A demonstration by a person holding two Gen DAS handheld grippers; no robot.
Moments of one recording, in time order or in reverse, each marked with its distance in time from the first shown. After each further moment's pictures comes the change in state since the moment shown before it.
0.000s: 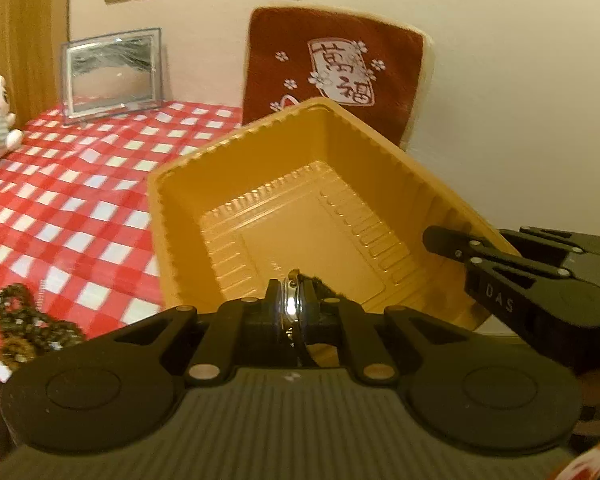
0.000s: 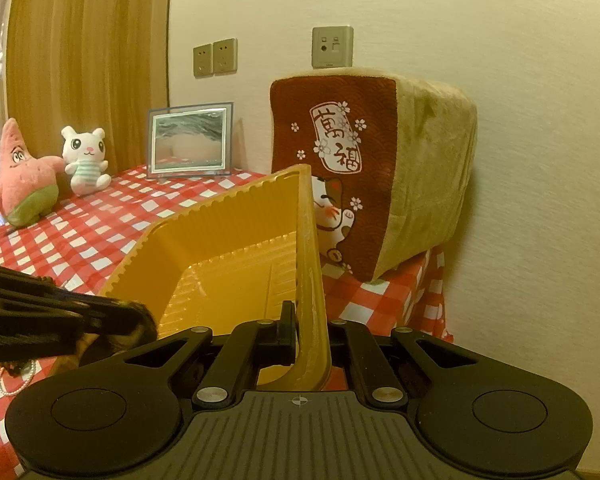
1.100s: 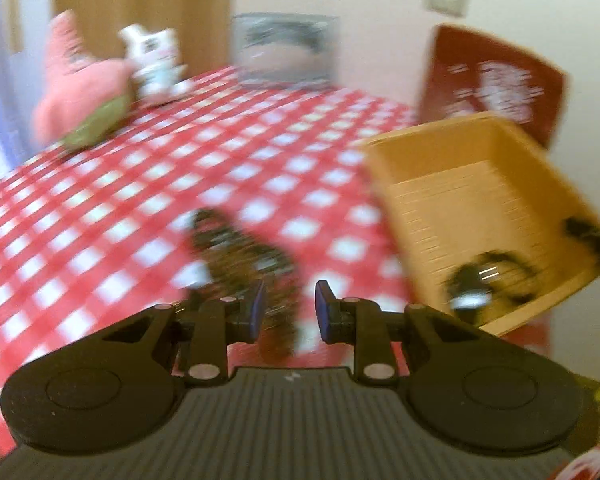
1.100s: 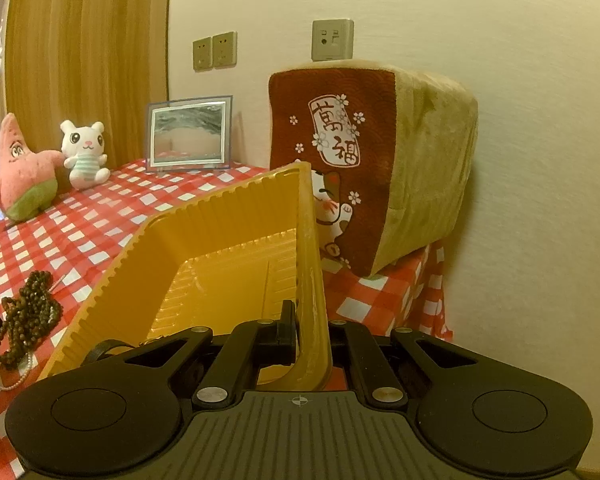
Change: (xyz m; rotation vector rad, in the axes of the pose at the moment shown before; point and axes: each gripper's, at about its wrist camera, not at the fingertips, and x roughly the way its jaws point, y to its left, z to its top) left arm -0.083 0.102 -0.054 -0.204 0.020 0.362; right arm 0.003 -0.004 -0.001 -0.005 0.019 0.002
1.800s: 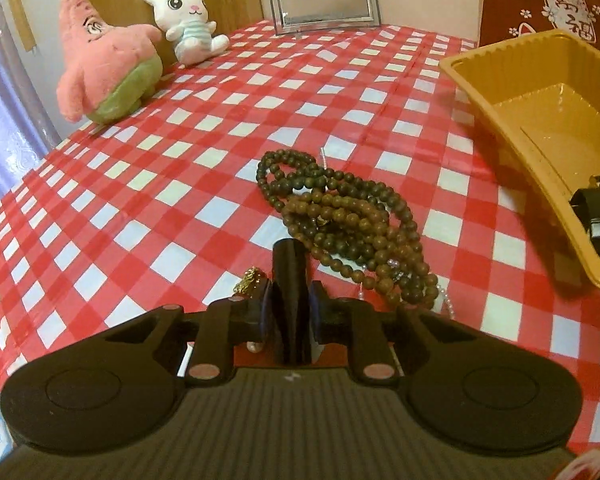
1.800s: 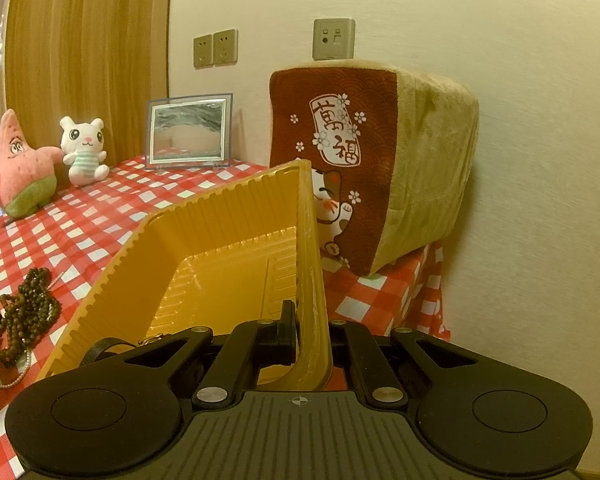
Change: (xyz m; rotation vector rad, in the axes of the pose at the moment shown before) left arm 0.056 0.030 -0.019 0.123 0.099 0.142; right arm 0.000 0.001 0.002 -0.006 0.007 -0.004
